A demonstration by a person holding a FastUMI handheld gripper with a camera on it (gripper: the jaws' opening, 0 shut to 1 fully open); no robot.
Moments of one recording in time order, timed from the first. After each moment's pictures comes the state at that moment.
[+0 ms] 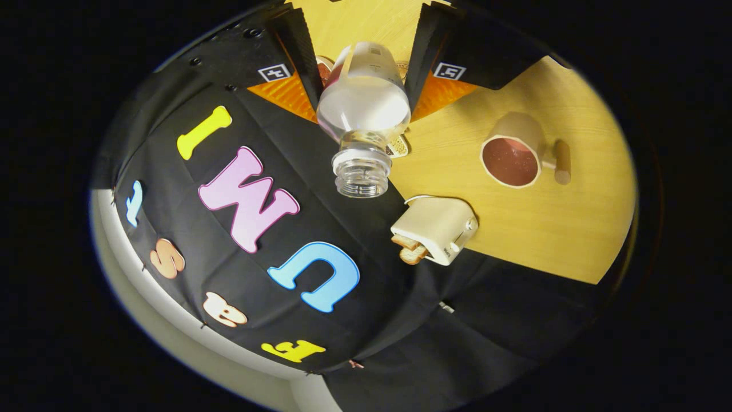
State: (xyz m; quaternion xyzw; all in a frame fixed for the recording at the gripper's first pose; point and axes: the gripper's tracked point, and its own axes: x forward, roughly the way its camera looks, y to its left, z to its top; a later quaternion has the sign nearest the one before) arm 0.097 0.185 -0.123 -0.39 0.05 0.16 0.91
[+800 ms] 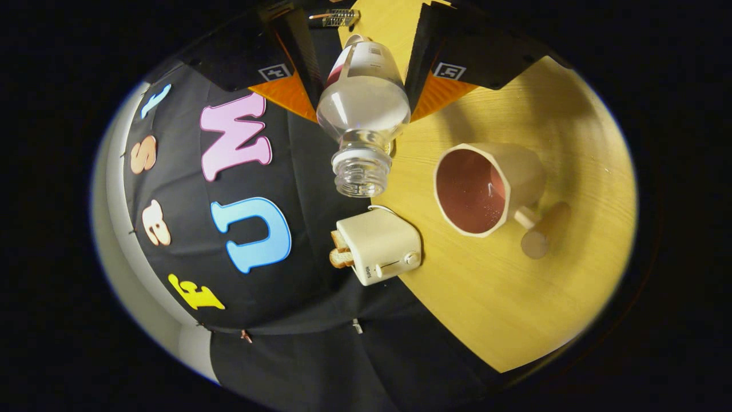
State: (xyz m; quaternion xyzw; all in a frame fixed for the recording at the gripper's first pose) arm 0.107 0.242 -0.170 -0.61 0.00 0.20 0.77
